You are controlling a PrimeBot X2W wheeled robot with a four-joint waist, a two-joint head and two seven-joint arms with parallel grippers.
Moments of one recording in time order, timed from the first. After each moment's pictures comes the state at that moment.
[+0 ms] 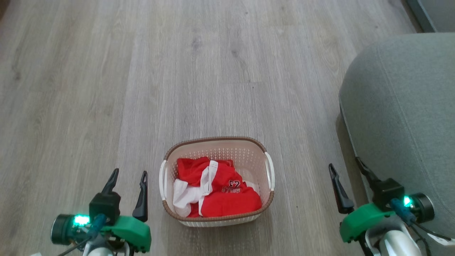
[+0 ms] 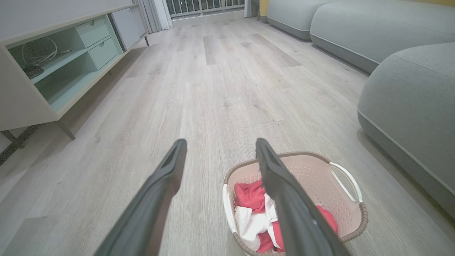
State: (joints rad) left arm -0.02 0.09 -0.10 0.27 -0.03 0.02 -0.25; right arm -0.05 -0.08 0.03 0.35 -0.01 0.13 -0.25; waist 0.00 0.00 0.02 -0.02
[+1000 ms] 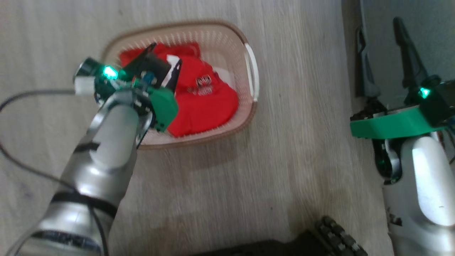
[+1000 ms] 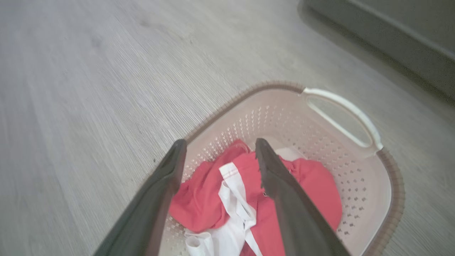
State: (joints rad) left arm -0.81 0.06 -0.34 0.81 0.14 -0.10 -0.20; right arm -0.41 -0.06 0.01 0.05 0.09 0.13 -0.25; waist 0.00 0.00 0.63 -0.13
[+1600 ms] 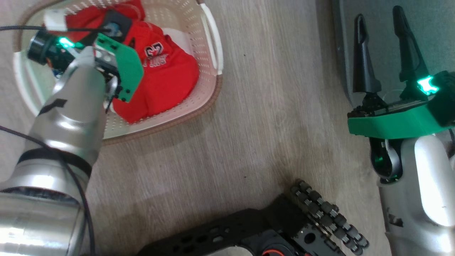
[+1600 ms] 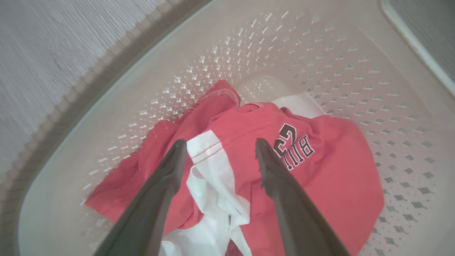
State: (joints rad) left arm -1.12 0.09 -0.34 1.22 0.12 -0.06 -0.06; right arm -0.42 -0.05 0.04 -0.01 0.19 0.13 -0.26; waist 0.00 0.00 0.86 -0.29
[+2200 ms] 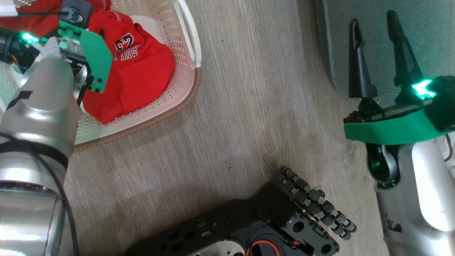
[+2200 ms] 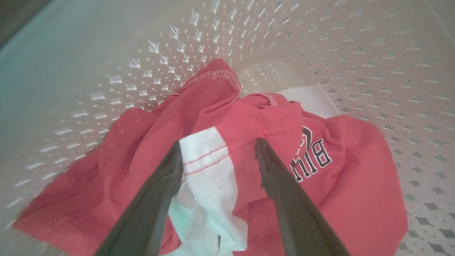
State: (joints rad) left arm -1.18 0.16 -0.31 1.29 0.04 -0.07 -0.04; right arm -0.39 -0.05 0.06 -0.04 0.22 0.13 -0.26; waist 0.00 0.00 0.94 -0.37
